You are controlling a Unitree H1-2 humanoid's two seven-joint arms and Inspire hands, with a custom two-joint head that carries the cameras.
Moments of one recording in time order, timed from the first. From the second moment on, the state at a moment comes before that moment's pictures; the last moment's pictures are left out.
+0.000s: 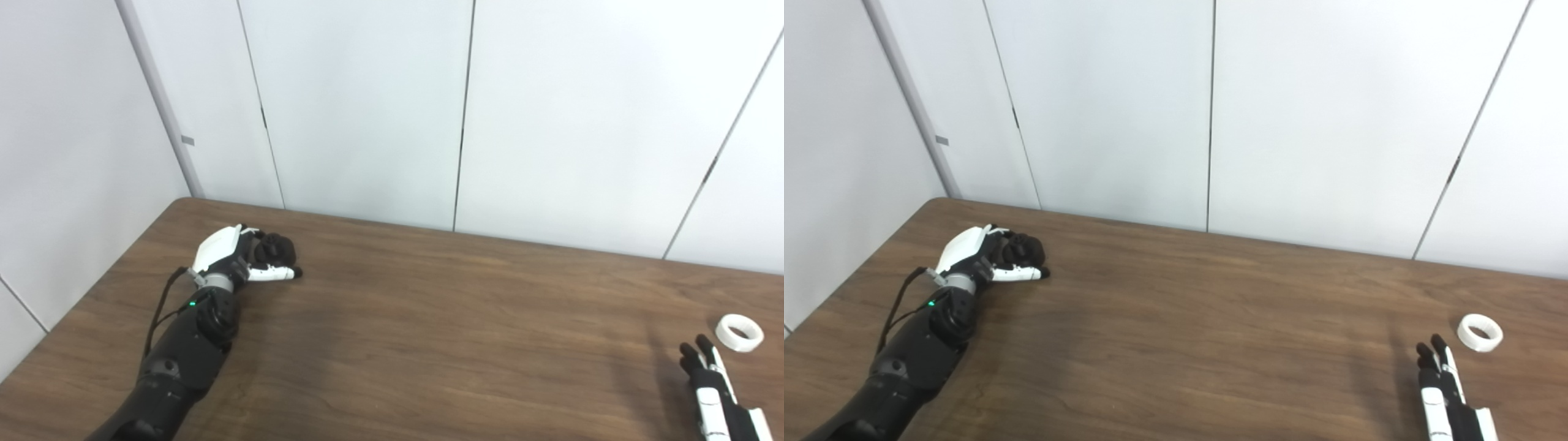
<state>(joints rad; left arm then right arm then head) -0.51 0.51 -0.08 0.62 0.52 0.26 0.11 0.04 -0.14 -0.06 -0.12 -0.06 0.01 0.00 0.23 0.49</state>
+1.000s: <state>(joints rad) -0.51 0.51 -0.06 0.61 0.48 0.18 0.19 0.04 -0.15 -0.06 -0.10 -0.04 -0.02 0.00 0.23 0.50</state>
